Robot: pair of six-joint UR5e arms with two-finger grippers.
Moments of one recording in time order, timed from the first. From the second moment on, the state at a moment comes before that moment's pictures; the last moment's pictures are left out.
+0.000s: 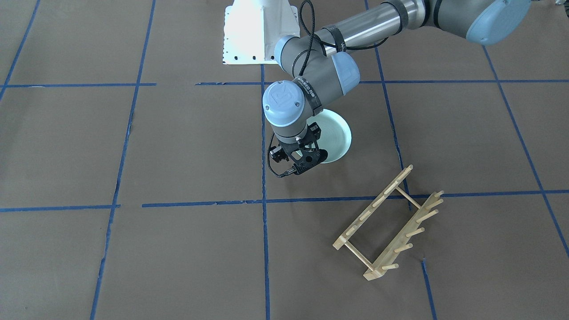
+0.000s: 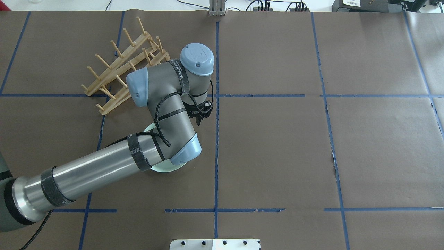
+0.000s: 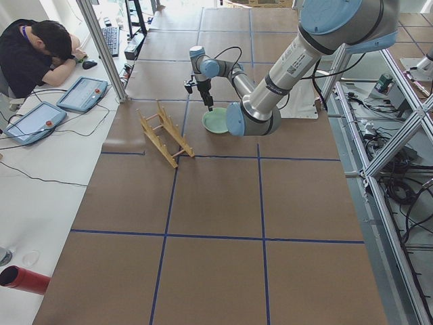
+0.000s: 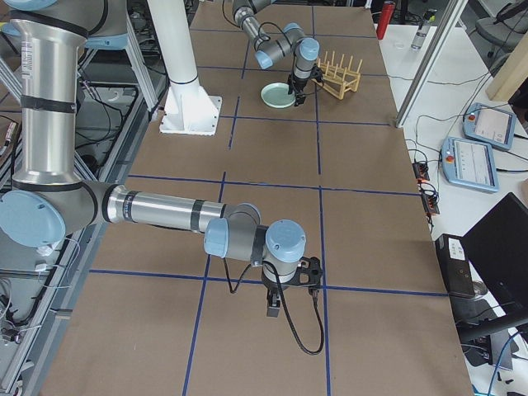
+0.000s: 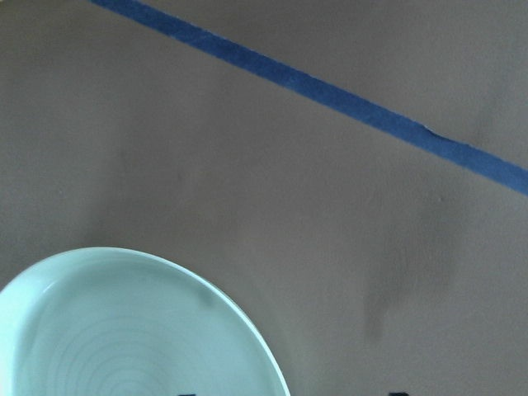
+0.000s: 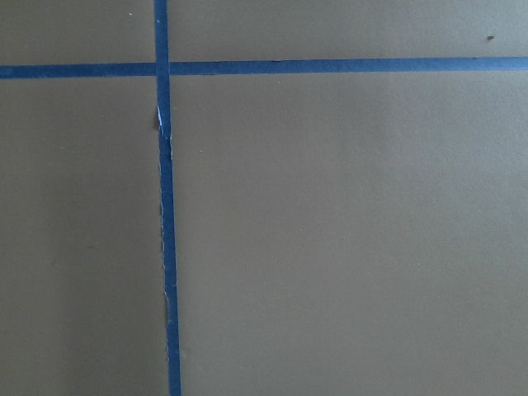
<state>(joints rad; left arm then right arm) -0.58 -2.50 -1.29 -1.39 -2.02 -1.48 1.62 -1.68 1.60 -1.60 2.30 -0.07</state>
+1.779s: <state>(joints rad) -0.61 -2.44 -1.46 -1.47 -2.09 -1.56 1.62 -1.68 1.60 -1.60 2.30 -0.07</state>
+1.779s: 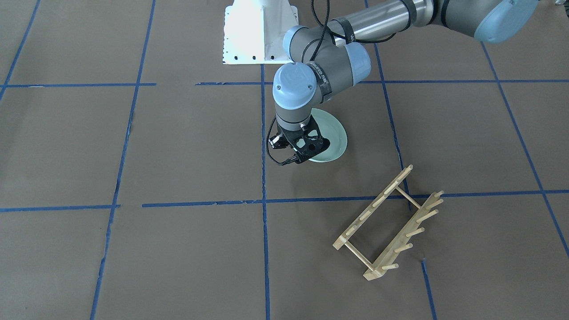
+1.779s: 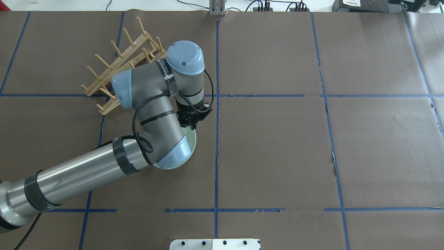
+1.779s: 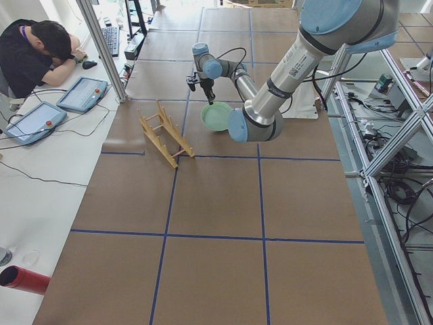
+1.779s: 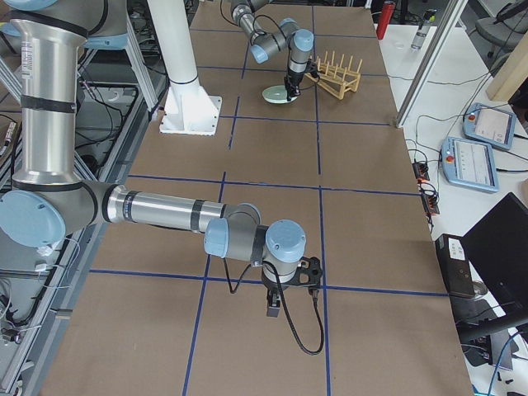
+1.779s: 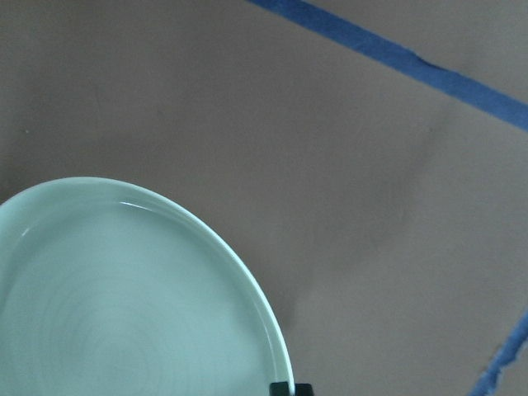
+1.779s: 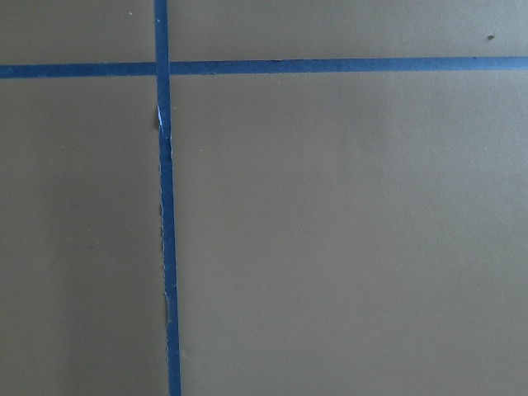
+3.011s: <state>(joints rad) -1.06 -2.21 -1.59 -2.70 -2.13 -1.86 1.62 -1.68 1.60 -1.60 2.30 -0.07</state>
